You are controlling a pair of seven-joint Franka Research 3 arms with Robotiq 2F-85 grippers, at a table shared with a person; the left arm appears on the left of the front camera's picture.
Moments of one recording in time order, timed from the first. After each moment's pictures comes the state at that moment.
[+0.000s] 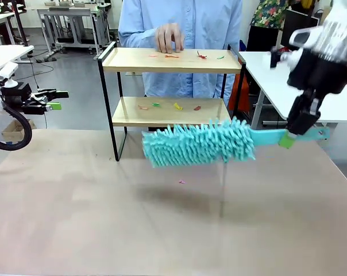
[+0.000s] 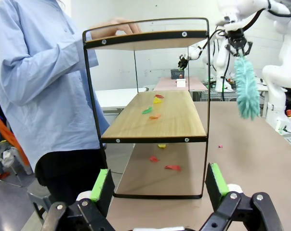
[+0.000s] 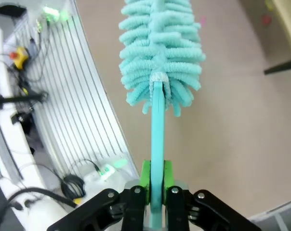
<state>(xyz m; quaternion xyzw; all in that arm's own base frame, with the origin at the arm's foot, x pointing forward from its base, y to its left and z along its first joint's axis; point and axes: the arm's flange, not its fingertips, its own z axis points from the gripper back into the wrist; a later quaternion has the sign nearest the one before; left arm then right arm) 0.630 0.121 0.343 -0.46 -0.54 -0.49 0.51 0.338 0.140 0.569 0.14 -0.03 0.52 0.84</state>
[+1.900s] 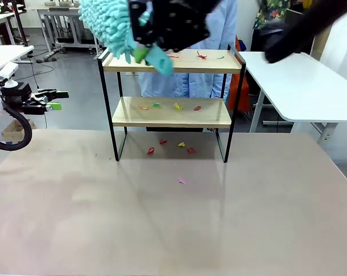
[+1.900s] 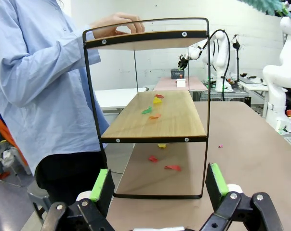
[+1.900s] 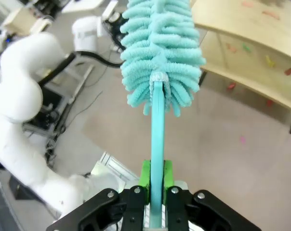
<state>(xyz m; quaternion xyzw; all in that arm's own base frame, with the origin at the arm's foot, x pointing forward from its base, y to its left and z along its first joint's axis) 0.630 0.121 0.343 -0.46 -0.54 -0.49 0.51 0.249 0.381 0.698 0.24 -0.26 0.16 0.92</state>
